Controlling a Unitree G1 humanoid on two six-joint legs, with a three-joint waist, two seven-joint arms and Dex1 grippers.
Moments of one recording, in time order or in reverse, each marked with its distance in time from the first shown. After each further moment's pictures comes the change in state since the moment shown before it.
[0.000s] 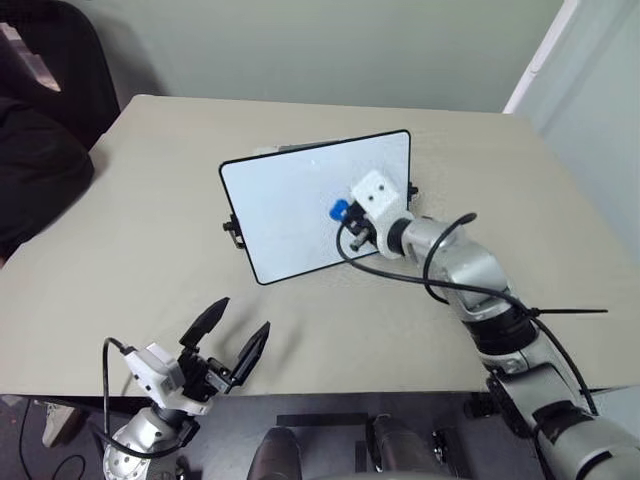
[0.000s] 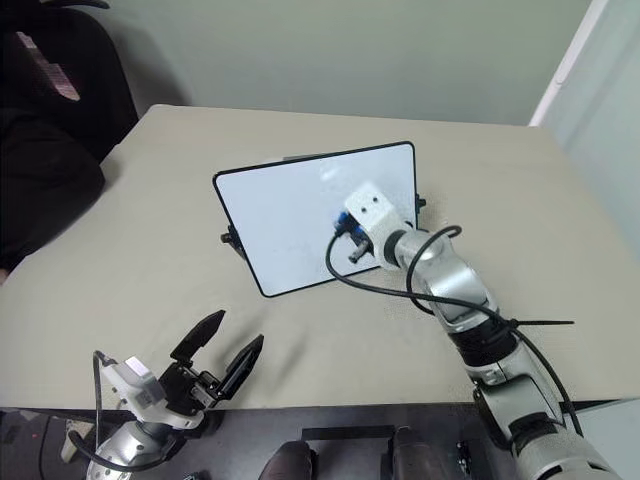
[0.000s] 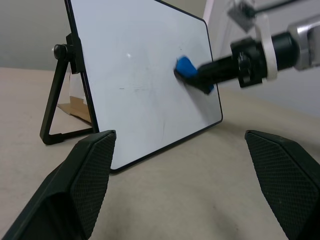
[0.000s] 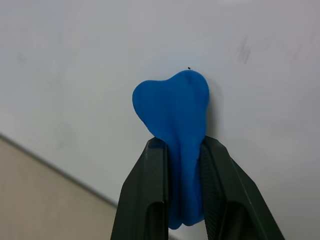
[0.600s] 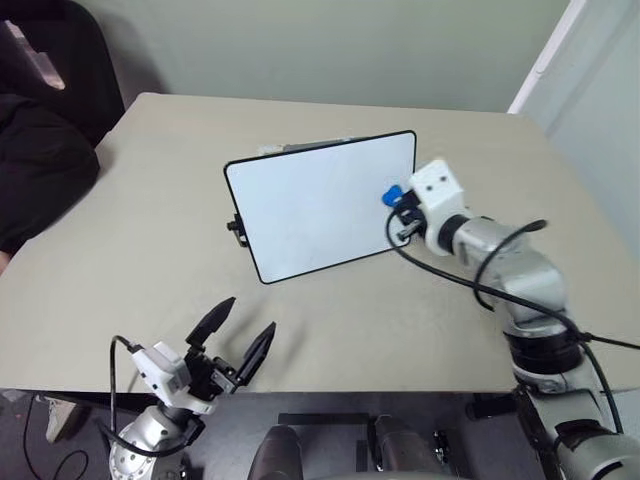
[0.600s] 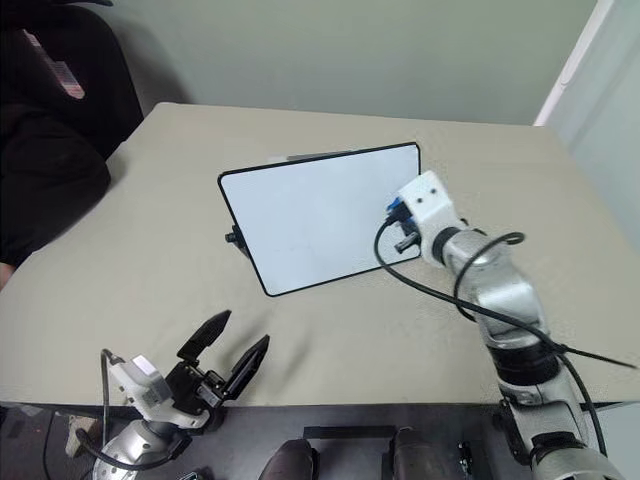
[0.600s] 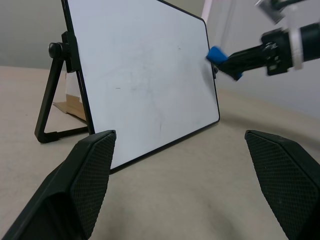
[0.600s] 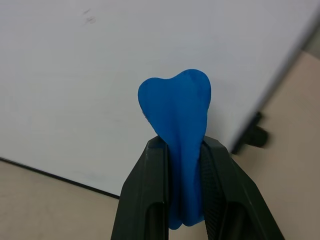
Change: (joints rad) left arm -0.003 -0.003 -0.026 -0.004 0.013 0.002 0.005; right arm 0.105 -0.095 -0.284 -0.337 0.016 0.231 -0.027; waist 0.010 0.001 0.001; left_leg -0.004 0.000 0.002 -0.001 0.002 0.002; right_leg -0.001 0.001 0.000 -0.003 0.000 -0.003
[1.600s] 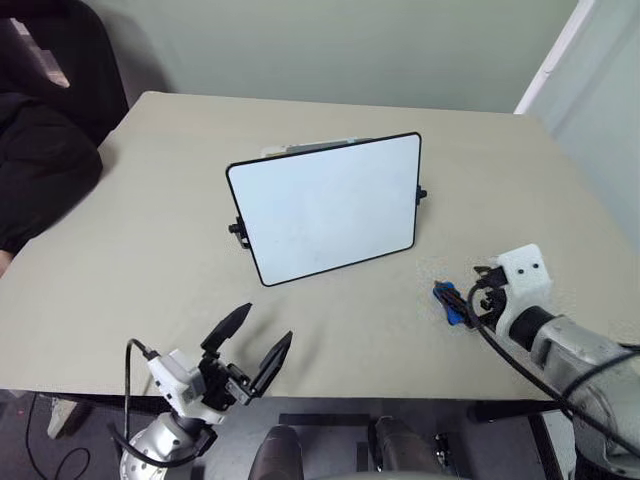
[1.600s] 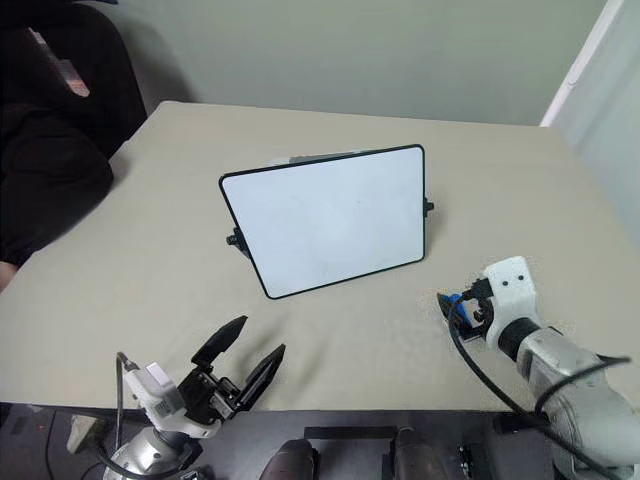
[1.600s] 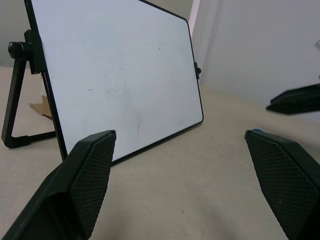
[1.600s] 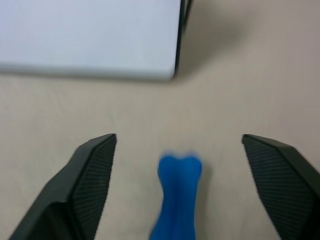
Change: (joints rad) left arm 0.063 -0.016 -0.064 -0.065 0.035 -0.008 0.002; right arm 0.639 0.051 -0.372 -0.402 0.211 -0.111 0.060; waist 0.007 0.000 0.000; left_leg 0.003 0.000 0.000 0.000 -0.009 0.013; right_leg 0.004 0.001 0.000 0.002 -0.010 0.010
